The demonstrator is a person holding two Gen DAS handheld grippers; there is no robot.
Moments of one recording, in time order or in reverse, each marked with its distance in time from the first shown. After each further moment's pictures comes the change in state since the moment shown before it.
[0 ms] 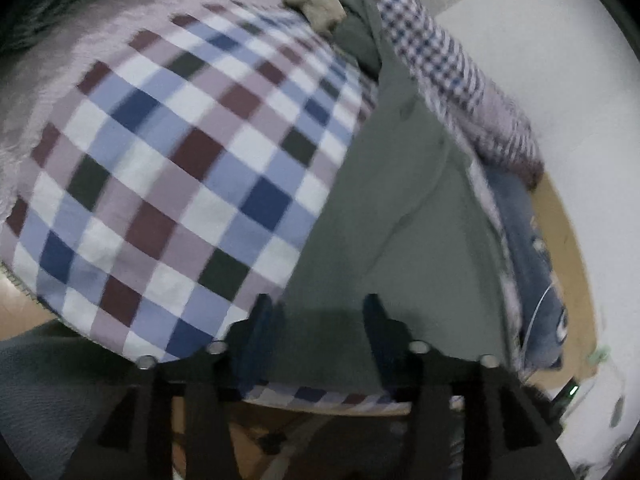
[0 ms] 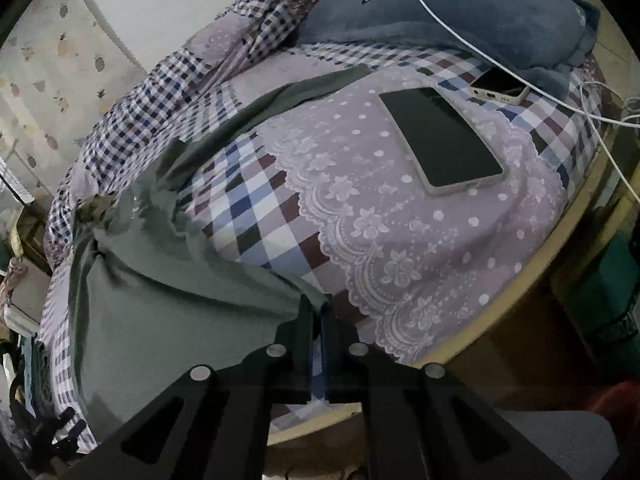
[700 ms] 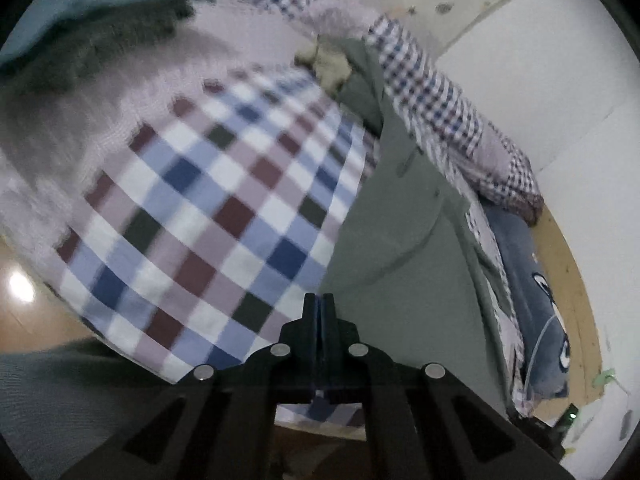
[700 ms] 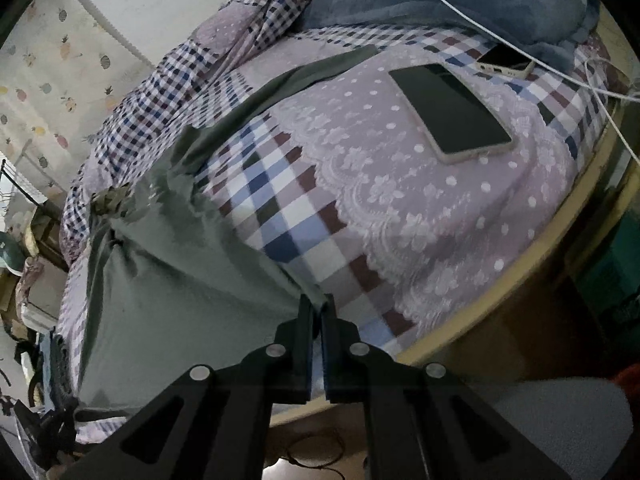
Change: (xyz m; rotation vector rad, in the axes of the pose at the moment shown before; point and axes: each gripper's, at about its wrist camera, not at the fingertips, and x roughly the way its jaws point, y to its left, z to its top) left arm -0.066 0.008 -0.004 -0.011 -0.212 0.003; right arm -0.010 0.003 -0.016 0.027 0.058 0.074
